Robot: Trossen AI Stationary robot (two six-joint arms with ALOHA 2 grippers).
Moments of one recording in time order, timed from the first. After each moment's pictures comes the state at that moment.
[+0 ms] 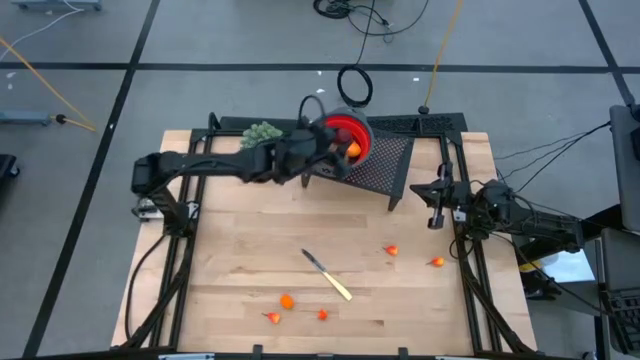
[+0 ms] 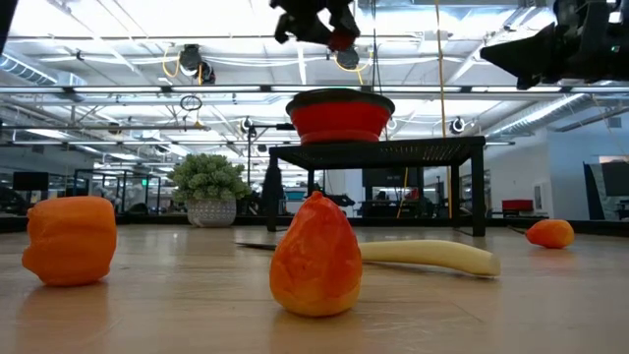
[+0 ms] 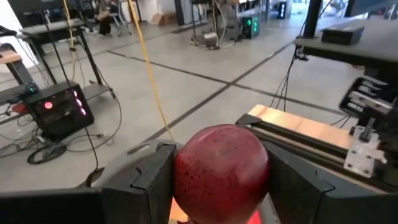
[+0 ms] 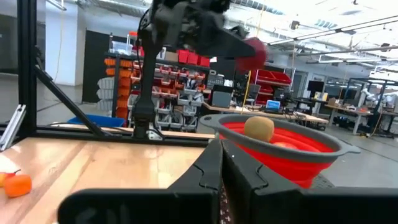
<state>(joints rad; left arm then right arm) 0.13 1.70 1.51 -0.03 -0.53 -0.05 -0.19 0.03 0.12 0.11 0.01 -0.15</state>
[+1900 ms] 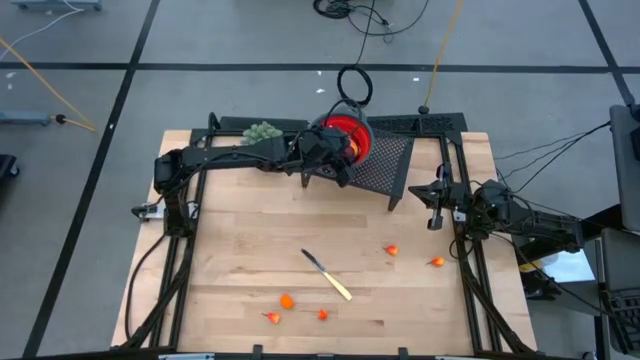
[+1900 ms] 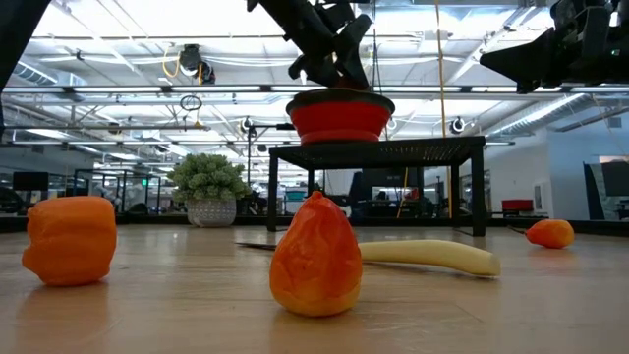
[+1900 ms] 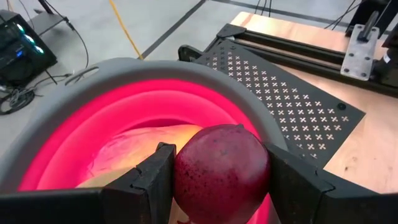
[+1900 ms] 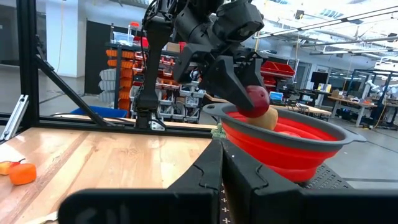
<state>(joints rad) 0.20 1.86 1.69 -0.41 -0.31 -0.11 -0.19 0.03 0.12 0.07 0.00 -0.14</state>
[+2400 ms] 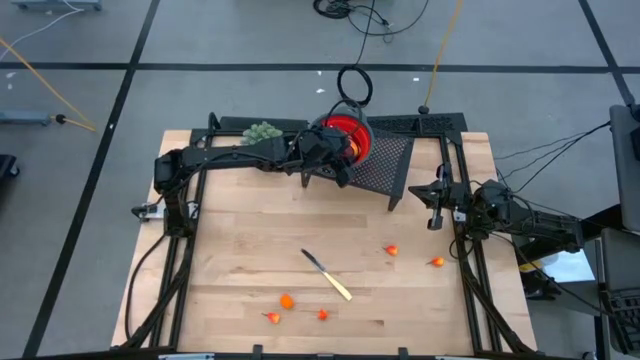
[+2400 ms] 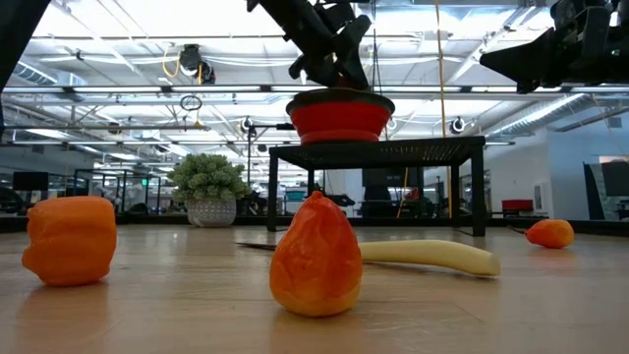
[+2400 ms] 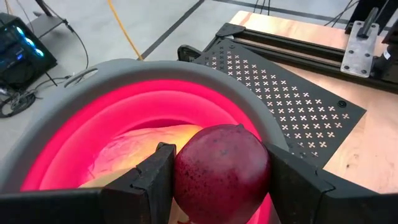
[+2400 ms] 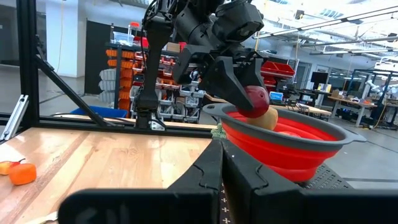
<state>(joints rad) 0.20 1.86 1.69 -0.41 -0.31 -0.09 -0.19 0.03 0.12 0.07 0.00 -0.14</state>
